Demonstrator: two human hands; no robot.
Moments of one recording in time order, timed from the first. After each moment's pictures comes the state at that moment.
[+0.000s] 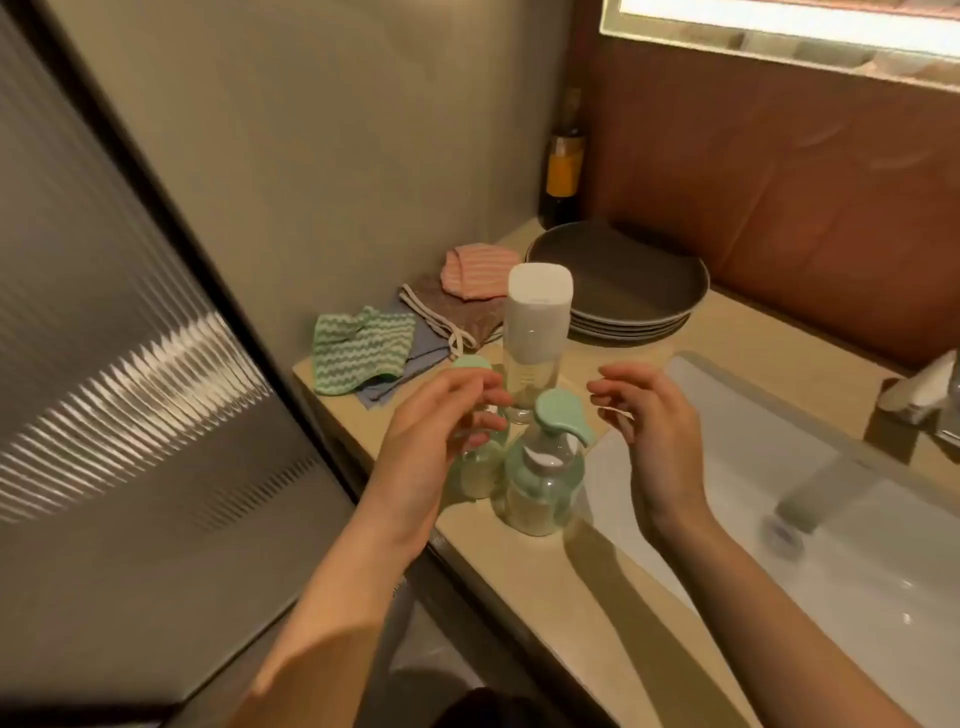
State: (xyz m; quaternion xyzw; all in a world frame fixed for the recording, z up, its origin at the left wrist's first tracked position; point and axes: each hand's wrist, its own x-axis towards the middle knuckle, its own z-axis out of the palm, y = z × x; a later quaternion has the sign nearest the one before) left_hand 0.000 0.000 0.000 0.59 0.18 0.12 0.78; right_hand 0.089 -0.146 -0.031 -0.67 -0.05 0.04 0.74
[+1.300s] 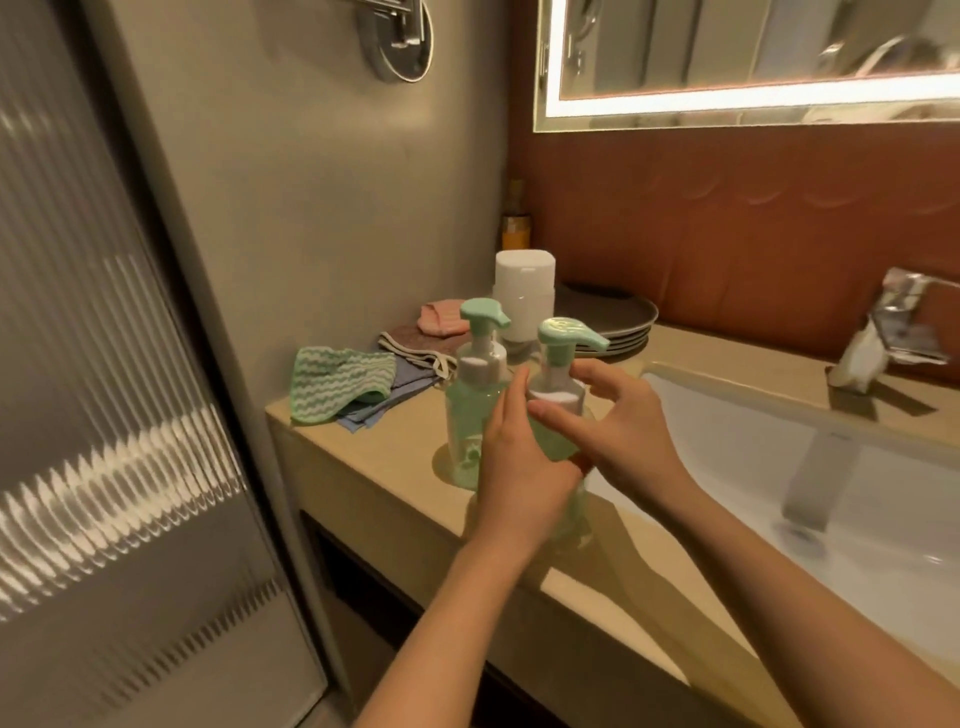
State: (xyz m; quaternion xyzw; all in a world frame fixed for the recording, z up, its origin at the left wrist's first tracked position) left_hand -0.002 -0.038 -0.123 0.82 0.03 0.23 0.53; right_hand 0.050 -0.135 -0.104 -0.79 -0.28 -0.15 0.53
